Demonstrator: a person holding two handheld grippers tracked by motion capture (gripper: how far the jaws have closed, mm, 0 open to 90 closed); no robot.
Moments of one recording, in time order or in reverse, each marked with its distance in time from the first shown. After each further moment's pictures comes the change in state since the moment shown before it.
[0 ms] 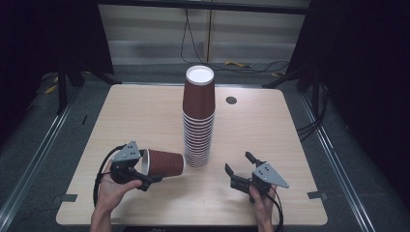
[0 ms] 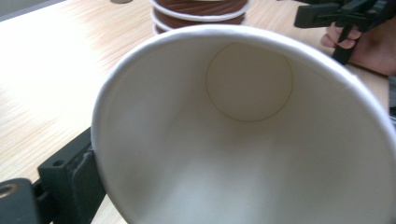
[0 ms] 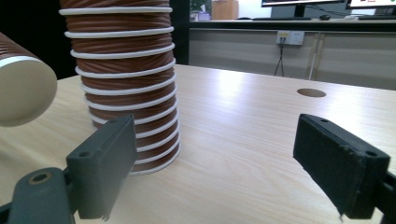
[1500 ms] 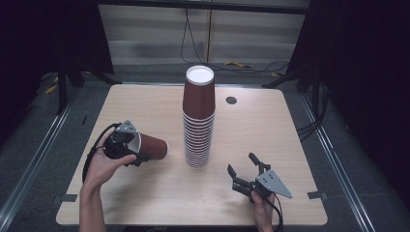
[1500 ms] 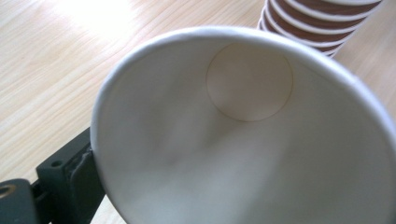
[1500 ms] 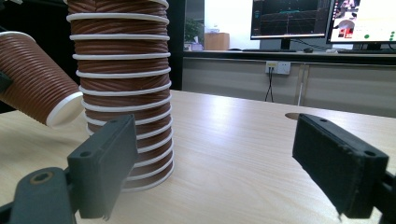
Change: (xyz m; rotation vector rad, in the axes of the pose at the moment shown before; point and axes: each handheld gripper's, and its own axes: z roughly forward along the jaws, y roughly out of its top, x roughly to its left) left arm 0.063 0.023 0.000 0.308 0.160 -0.069; right arm 0.002 -0.009 -0.010 -0.135 -0.032 -0.019
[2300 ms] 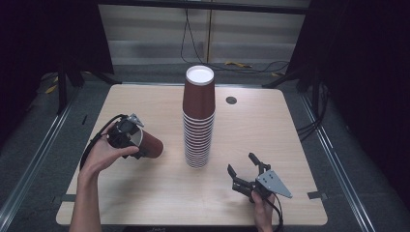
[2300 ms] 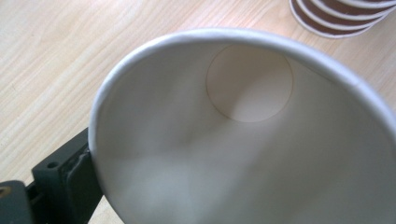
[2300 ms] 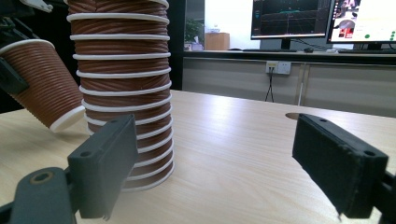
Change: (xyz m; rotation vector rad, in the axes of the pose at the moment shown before) left arm 0.018 0.026 0.012 0.230 0.023 0.040; right arm 0.000 0.000 0.000 0.000 0.003 0.000
